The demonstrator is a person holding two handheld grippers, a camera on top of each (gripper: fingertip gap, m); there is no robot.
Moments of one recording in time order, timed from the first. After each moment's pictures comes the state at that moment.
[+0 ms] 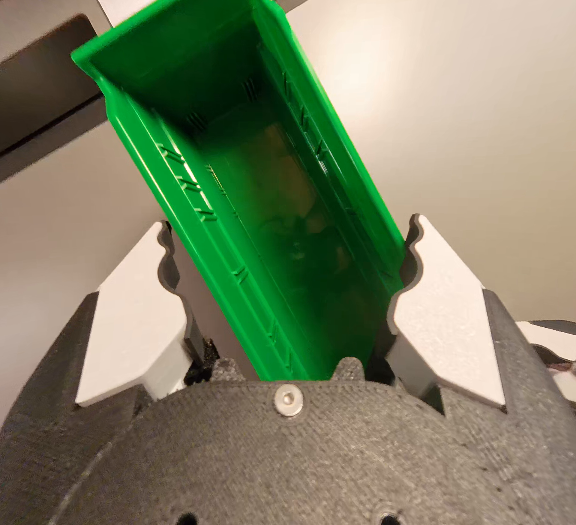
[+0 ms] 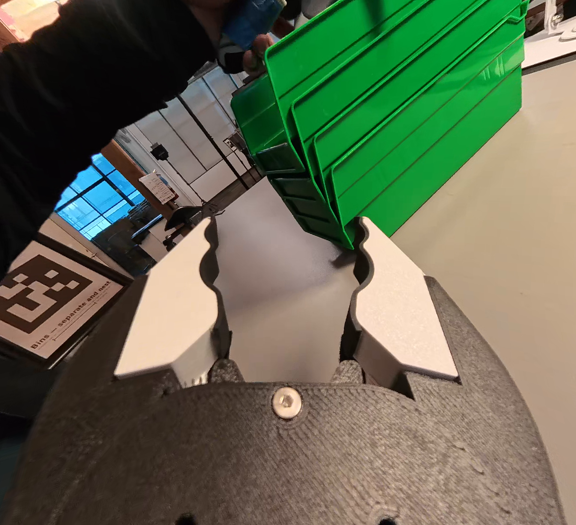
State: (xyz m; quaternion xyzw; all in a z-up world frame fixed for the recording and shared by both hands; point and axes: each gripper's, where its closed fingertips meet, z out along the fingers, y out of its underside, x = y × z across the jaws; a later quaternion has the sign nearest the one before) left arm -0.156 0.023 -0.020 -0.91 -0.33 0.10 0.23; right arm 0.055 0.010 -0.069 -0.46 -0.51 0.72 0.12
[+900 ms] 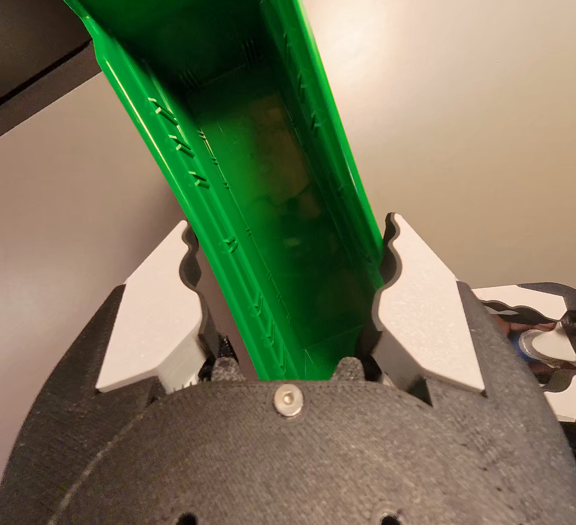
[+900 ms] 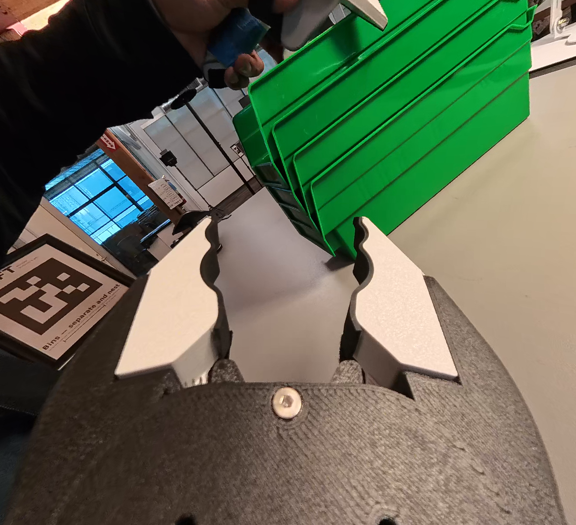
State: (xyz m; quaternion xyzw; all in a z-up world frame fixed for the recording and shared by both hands) left arm -0.133 0.009 -0.022 -0.92 -0.33 0.08 0.20; right arm 0.058 0.011 -0.065 -0.45 -0.50 0.73 0.11
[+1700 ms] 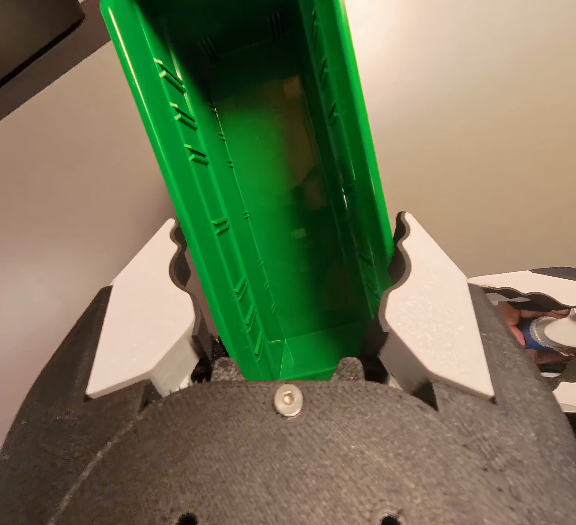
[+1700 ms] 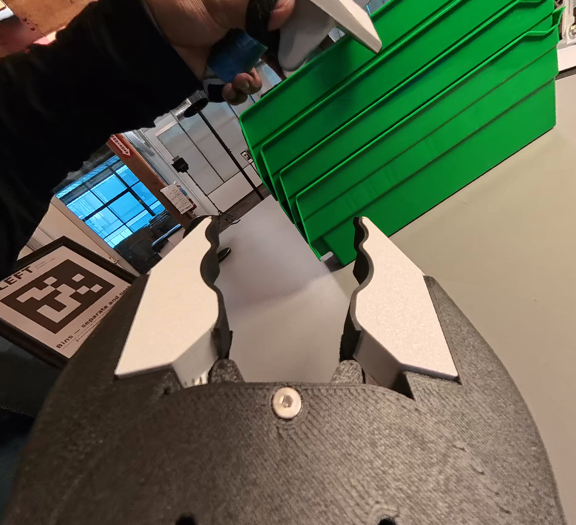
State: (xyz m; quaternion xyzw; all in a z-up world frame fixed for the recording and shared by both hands) left arm -0.119 0.001 -0.028 -0.92 -0.33 0.09 0.18; right arm 0.061 0.011 -0.060 -0.44 -0.49 0.74 0.11
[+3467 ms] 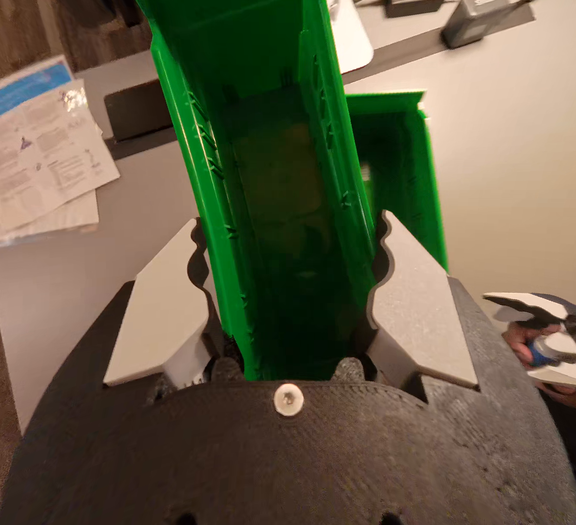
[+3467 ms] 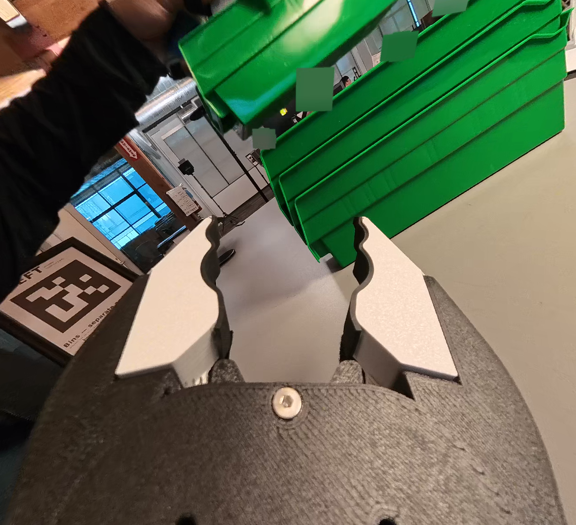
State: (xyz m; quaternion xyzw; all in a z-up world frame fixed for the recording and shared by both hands) left arm -0.182 -0.108 0.088 -0.85 -0.40 0.15 0.30; right arm 0.063 0.012 -0.058 -0.44 -0.49 0.75 0.10
